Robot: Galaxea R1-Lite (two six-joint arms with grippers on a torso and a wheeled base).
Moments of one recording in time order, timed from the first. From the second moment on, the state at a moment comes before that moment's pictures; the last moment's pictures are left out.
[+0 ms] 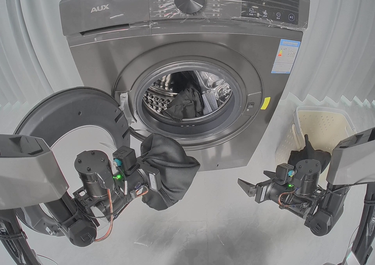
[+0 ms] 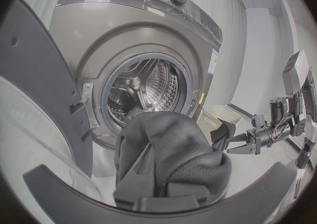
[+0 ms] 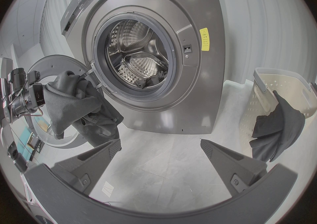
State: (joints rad) left arm -0.58 2.02 -0.42 -1.55 0.11 -0.04; right arm 0.48 2.16 -0.31 -1.55 -0.03 0.20
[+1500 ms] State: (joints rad) left arm -0.63 2.03 -0.45 -1.55 0.10 -0.05; right arm 0.53 2.16 -0.30 -1.55 -0.03 0.20
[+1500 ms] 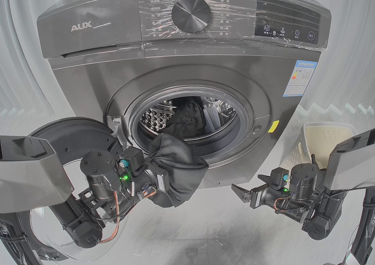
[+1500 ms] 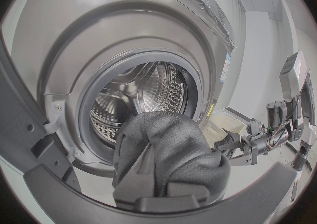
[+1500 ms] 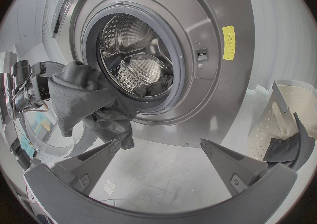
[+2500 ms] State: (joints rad) left arm -0.59 2.36 -1.04 -1.36 0.02 -0.16; right arm 0.56 2.13 -0.29 -1.55 -0.03 0.24
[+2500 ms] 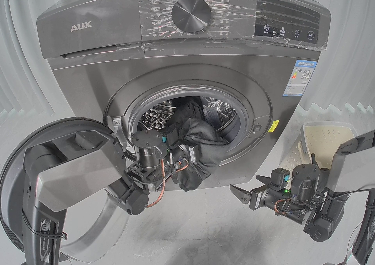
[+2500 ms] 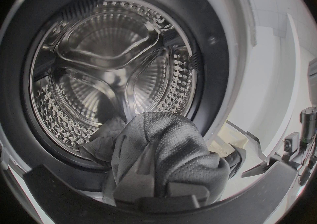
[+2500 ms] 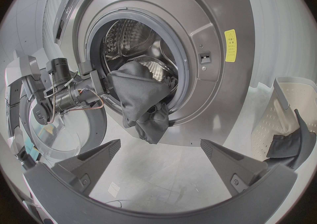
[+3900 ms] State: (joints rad) left arm -0.51 2.68 -1.94 -0.76 0.10 -0.03; right arm 0.56 2.14 -0.27 -1.55 -0.03 0.24
